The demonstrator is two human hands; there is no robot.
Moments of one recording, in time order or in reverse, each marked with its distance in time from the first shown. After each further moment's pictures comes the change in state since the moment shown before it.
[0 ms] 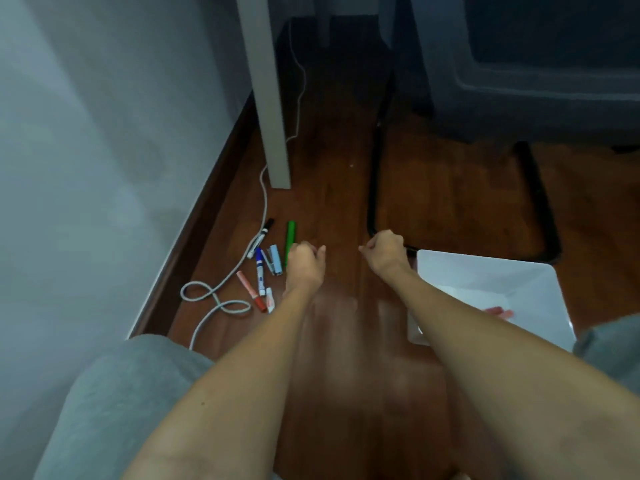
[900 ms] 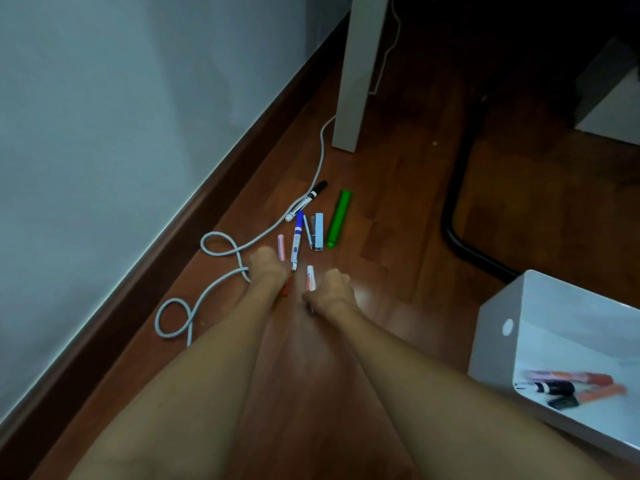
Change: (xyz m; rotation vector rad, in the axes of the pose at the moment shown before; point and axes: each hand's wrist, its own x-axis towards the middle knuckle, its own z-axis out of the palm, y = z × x) left_hand 0.057 -0.186 -0.007 0.059 0.043 -0.473; right_hand -0.013 -0.006 0.225 -0.187 -0.395 -0.029
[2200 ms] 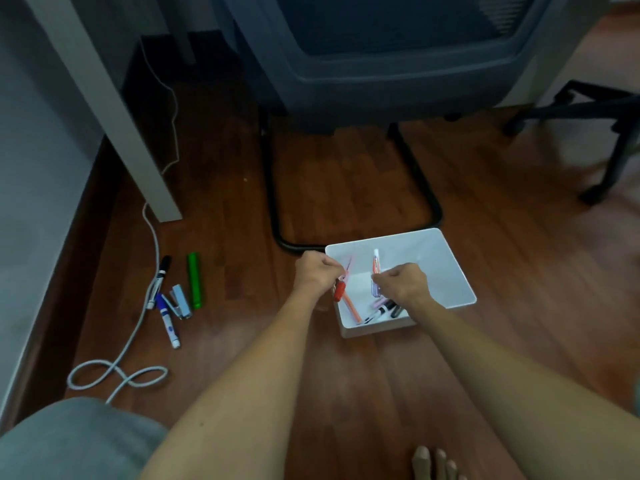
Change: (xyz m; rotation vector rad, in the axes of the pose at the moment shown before) left_hand -0.235 0.216 0.105 -0.088 -0.585 0.543; right_hand -0.142 0.215 -0.244 0.452 0.584 0.457
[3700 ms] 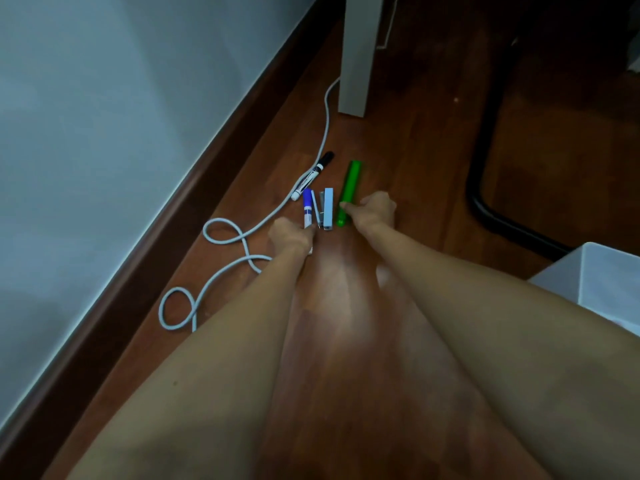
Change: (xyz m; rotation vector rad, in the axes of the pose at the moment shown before) left_hand 0.040 -0.258 -0.189 -0.200 0.709 -0.566; right_hand -0.025 -0.154 0.348 -0.022 -0.369 -0.402
